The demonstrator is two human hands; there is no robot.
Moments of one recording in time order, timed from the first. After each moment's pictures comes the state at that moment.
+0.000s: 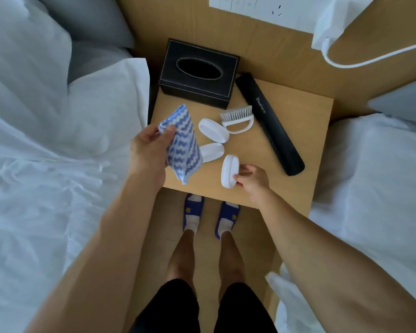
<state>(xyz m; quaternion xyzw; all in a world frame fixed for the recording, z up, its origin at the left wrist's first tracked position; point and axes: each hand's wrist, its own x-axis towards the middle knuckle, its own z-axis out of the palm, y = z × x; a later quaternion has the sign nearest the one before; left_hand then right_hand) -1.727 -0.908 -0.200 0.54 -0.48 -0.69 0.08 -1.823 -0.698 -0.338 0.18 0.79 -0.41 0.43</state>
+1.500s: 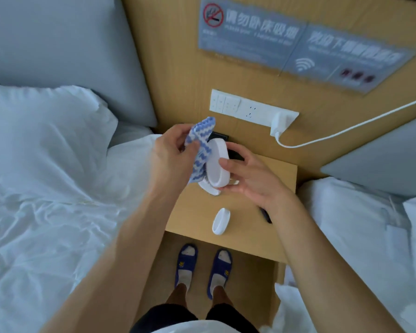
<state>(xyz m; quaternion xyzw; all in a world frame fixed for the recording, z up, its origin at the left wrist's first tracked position) -1.749 -0.900 -0.022 0.37 -0.70 -0.57 0.20 -1.861 -0.760 -0.057 -0.06 0.61 -0.60 0.51</state>
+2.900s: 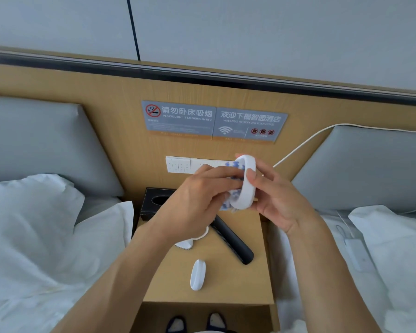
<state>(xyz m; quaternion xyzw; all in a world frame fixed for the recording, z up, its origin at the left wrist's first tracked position) -1.783 -0.831 0.080 -0.17 -0.91 -0.35 0.17 -1.886 -0.657 0.069 -0.12 0.60 -0.71 0.35</state>
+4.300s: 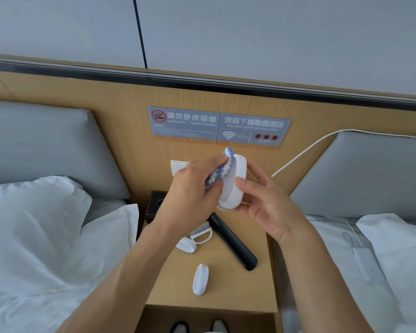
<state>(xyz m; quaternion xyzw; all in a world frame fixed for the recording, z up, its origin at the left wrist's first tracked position) -1.787 -0.828 0.086 0.04 -0.89 -0.39 0.21 -1.874 -0.671 0.068 -0.13 0.54 -0.75 0.36</state>
